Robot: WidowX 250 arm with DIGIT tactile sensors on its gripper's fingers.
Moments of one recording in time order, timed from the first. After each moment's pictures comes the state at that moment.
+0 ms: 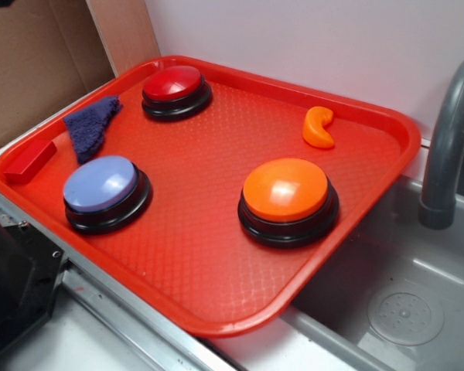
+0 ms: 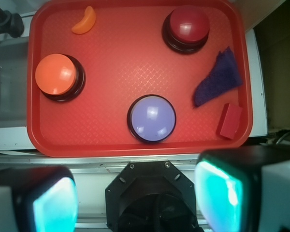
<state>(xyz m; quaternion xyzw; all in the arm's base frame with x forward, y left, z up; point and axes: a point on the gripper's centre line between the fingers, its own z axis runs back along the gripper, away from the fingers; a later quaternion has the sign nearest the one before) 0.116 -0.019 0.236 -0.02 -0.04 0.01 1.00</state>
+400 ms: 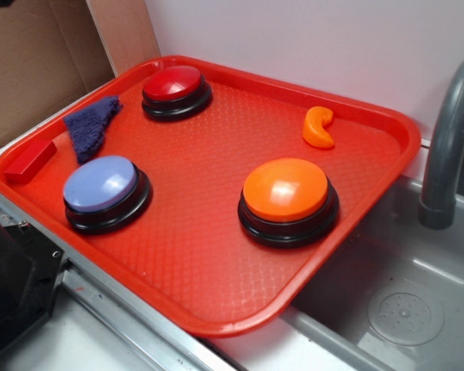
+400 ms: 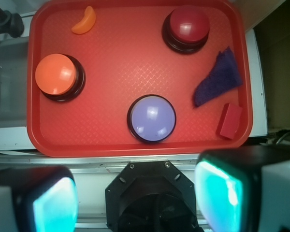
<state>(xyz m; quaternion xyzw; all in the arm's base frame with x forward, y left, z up) 0.115 -0.020 0.234 -0.02 -0.04 0.01 1.00</state>
